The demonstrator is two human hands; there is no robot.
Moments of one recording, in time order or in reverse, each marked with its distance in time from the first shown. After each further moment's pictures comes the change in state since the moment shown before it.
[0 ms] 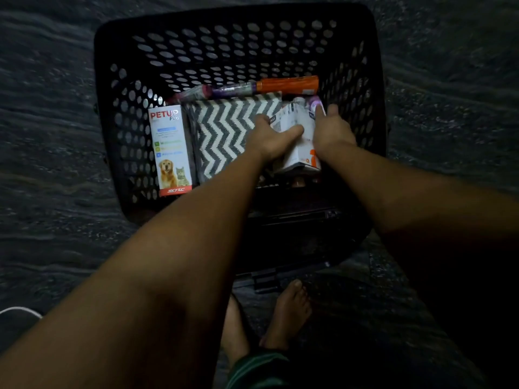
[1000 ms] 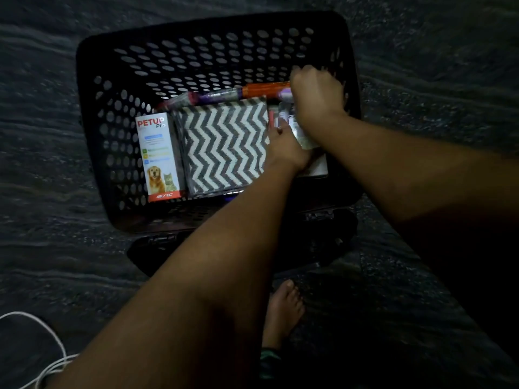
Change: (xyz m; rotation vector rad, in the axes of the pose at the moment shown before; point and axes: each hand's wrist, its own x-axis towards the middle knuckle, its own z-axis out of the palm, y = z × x) left_hand -0.021 0.027 0.058 0.315 0.001 0.137; right_hand 0.003 -0.032 -0.067 -0.471 0.245 -0.425
